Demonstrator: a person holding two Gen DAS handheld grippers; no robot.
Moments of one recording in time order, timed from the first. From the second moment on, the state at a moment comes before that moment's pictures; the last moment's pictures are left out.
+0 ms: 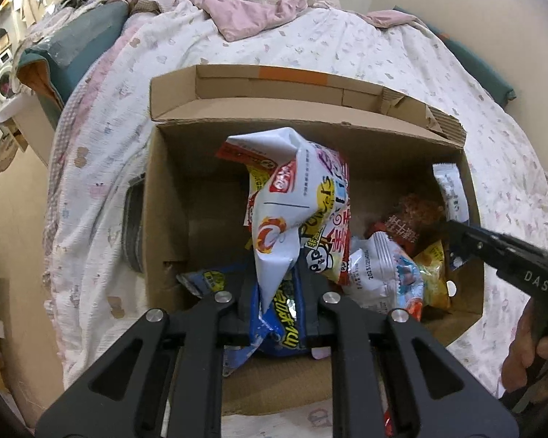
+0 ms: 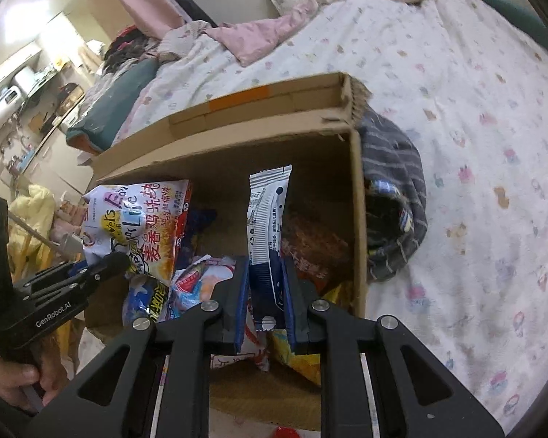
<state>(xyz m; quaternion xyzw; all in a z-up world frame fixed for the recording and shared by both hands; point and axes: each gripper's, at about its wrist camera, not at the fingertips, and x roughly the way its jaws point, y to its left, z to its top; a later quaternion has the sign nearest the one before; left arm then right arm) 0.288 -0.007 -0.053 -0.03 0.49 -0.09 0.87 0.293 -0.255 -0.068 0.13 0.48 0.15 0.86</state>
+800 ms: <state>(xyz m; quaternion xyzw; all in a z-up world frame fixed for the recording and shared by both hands) 0.273 -0.003 -0.025 -0.03 0.45 -0.09 0.89 0.291 -0.257 -0.065 0.15 0.48 0.16 0.85</state>
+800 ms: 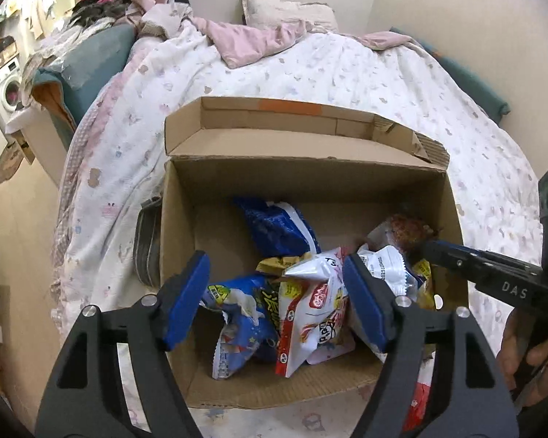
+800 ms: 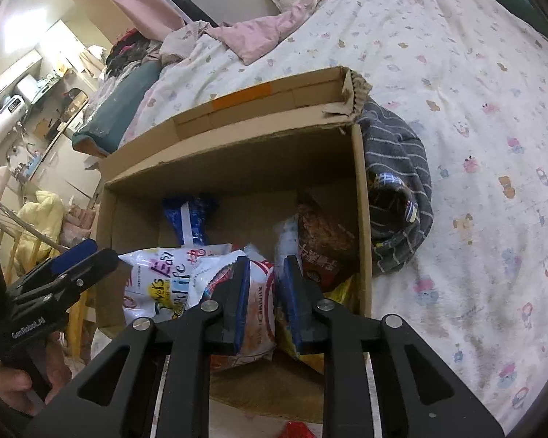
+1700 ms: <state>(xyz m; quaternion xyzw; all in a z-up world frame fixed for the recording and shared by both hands) 0.239 0.013 -0.005 -0.09 0.43 -0.09 0.90 0.261 -0.268 -0.035 0.16 0.44 0.16 0.87</state>
